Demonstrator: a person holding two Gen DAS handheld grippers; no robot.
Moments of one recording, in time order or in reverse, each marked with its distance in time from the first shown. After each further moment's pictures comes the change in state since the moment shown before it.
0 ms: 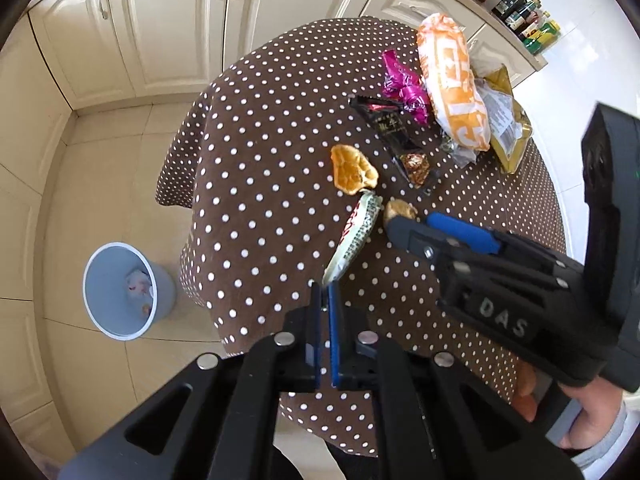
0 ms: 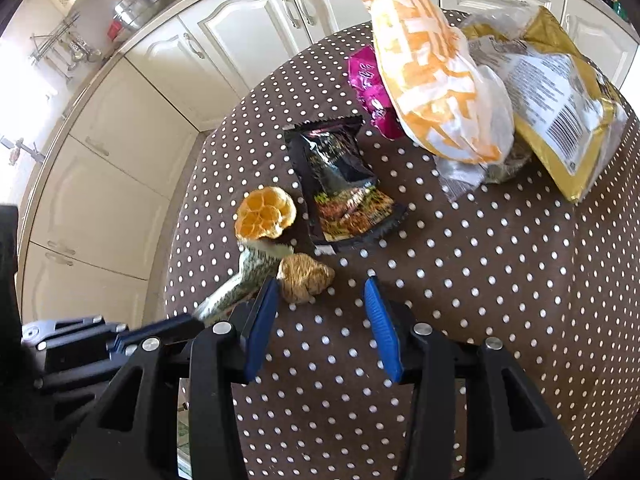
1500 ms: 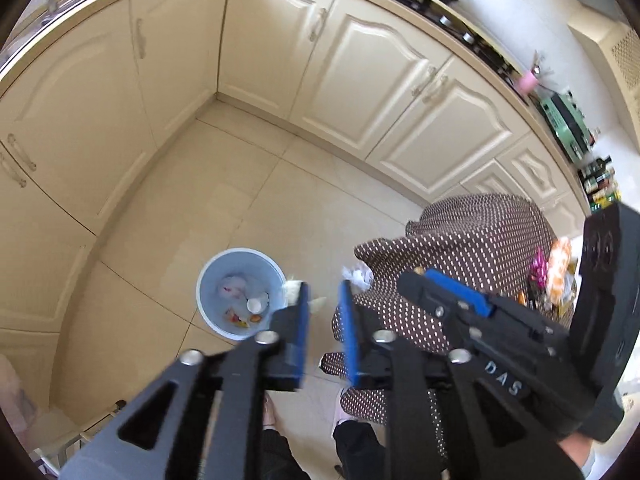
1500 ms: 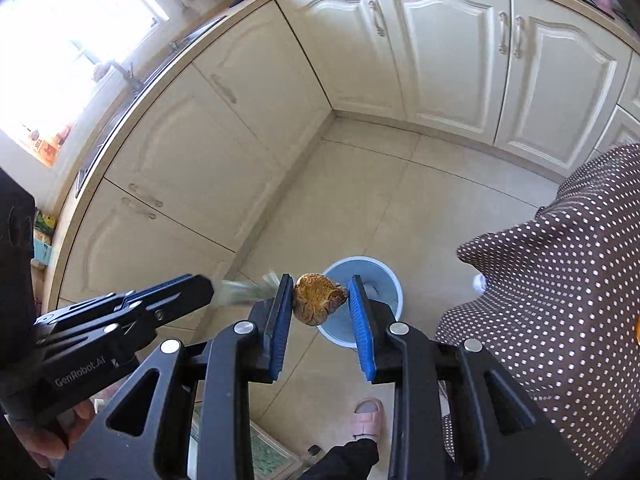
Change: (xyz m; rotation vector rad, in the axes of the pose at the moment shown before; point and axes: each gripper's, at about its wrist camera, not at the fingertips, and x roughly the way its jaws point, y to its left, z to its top) left arm -0.186 0.295 -0.050 -0.430 -0.262 0.124; right arm 0.056 0.316 0.014 -0.296 0.044 0.229
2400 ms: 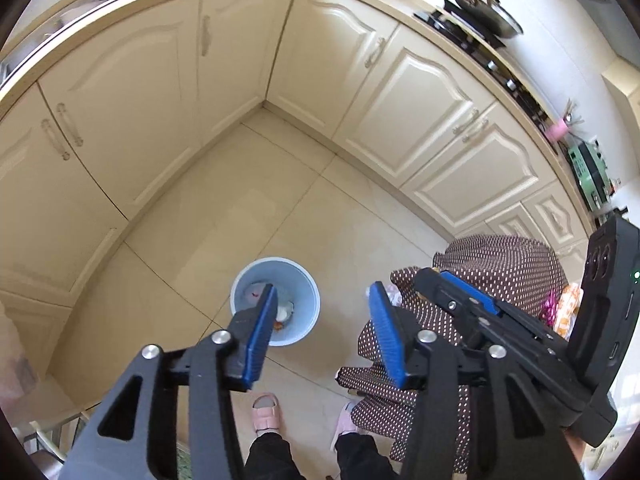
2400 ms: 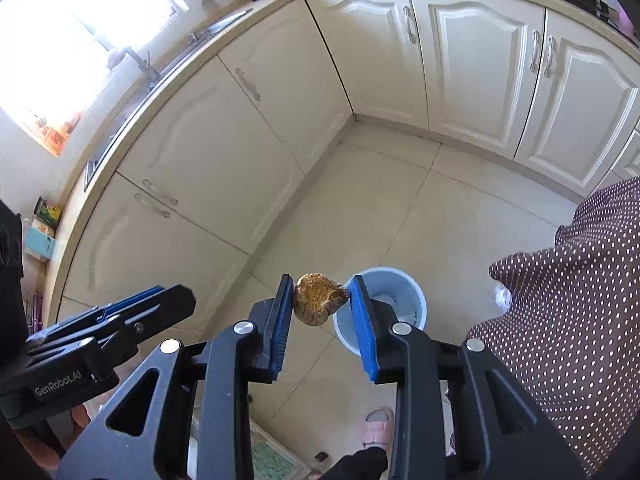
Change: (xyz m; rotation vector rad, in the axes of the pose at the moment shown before) left arm -0.042 0.053 0.002 -0.134 -0.060 0.059; right arm 0.011 0.057 0.017 -0.042 -0.020 0.017
